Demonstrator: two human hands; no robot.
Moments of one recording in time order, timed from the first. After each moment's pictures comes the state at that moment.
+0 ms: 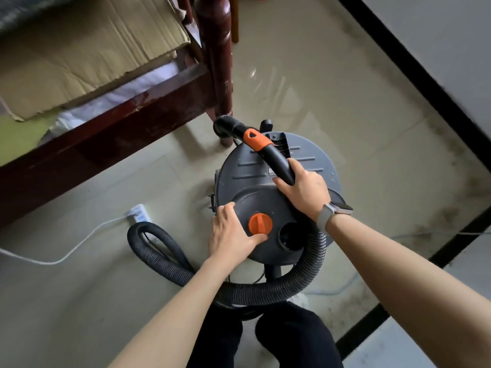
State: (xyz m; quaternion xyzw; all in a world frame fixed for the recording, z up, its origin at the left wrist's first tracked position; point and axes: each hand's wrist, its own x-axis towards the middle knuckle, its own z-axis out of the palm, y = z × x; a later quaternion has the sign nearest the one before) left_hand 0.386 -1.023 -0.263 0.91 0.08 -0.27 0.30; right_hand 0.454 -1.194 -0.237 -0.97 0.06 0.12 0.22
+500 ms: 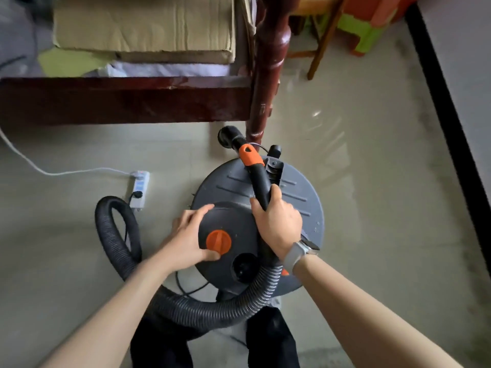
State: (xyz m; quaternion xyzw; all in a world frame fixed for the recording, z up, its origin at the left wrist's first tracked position) left_hand 0.392 -1.062 -0.271 0.85 0.22 -0.26 0.41; right_hand 0.501 -1.226 -0.244 -0.96 -0.09 0.18 0.20
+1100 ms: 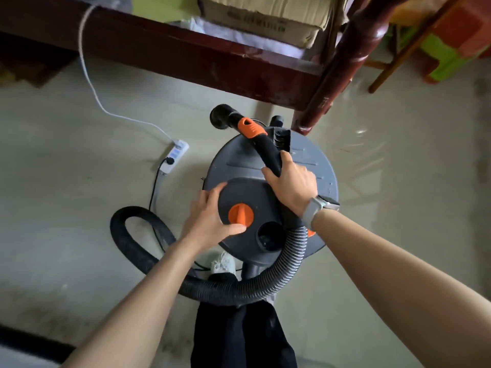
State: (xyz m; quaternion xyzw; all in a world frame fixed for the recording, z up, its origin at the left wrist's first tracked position) left_hand 0.346 -1.086 -0.277 0.81 0.38 -0.10 0.43; right_hand 0.521 -1.176 -0.239 -0.92 -0.30 0.21 0.12
